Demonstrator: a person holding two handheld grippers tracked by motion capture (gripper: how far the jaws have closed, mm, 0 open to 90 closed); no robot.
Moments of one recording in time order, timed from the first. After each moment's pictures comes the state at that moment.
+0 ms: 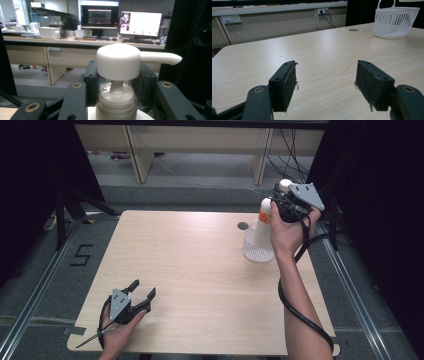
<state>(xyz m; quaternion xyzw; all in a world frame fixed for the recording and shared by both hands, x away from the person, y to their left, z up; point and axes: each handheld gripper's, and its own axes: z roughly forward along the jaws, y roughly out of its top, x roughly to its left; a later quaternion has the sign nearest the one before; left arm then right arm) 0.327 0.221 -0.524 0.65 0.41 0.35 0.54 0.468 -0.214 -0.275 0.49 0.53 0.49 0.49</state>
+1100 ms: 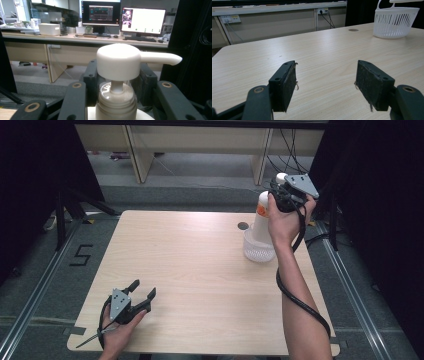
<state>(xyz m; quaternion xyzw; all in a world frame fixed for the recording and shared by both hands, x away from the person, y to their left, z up) 0.327 0.221 -0.524 0.65 0.41 0.35 0.54 0.500 -0.214 -0.273 0.49 0.54 0.48 0.48</state>
